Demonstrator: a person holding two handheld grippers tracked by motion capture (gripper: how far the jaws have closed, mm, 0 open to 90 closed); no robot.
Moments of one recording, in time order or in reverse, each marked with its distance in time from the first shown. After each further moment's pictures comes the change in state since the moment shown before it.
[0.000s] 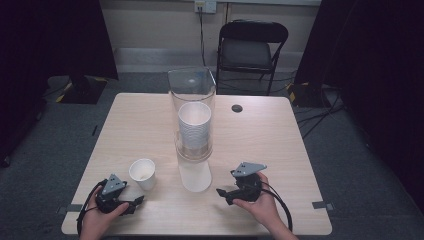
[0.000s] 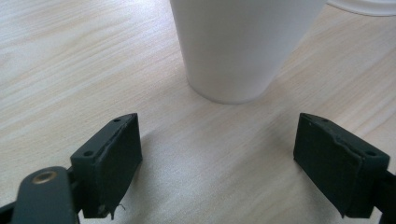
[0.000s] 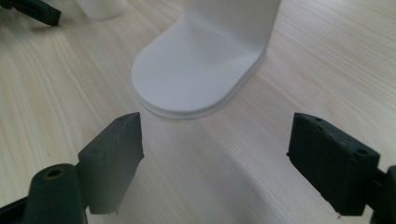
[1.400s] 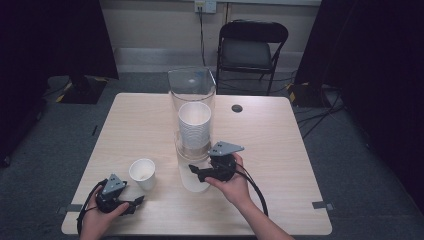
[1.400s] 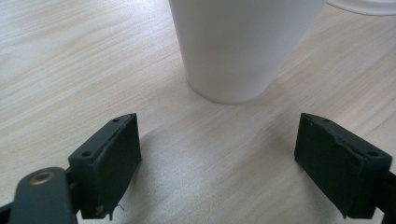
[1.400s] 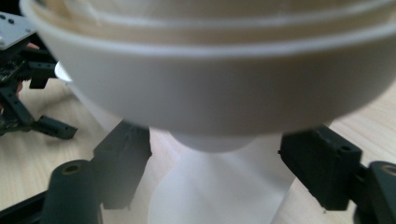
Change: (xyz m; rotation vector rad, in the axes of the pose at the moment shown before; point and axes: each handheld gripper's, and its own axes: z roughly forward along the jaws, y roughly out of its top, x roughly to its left) left arm 0.001 0.001 0.001 0.004 -0.002 0.009; right arm 0.017 0.078 0.037 -0.210 0.010 0.005
